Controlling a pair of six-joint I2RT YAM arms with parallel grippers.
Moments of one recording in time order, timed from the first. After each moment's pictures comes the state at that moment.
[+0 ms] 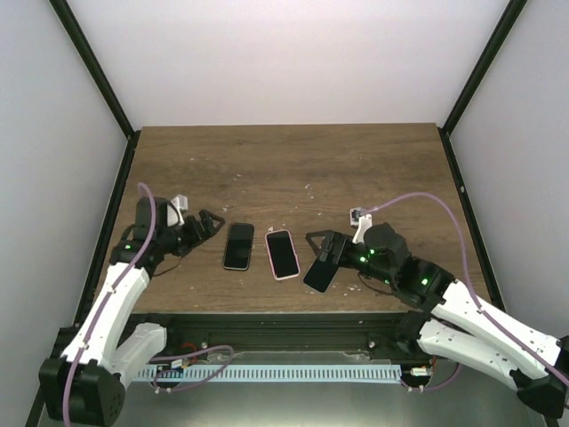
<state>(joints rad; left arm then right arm) -0.13 0.92 0.68 -0.58 0.47 -0.68 0.88 0.73 0.64 -0.33 0.00 0.95</state>
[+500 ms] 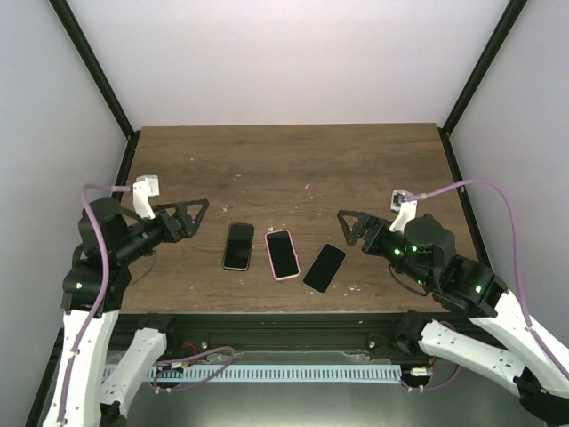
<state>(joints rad) -0.13 0.67 1.04 -0.74 0.48 -0.51 0.88 0.65 0.99 -0.68 0.24 0.88</state>
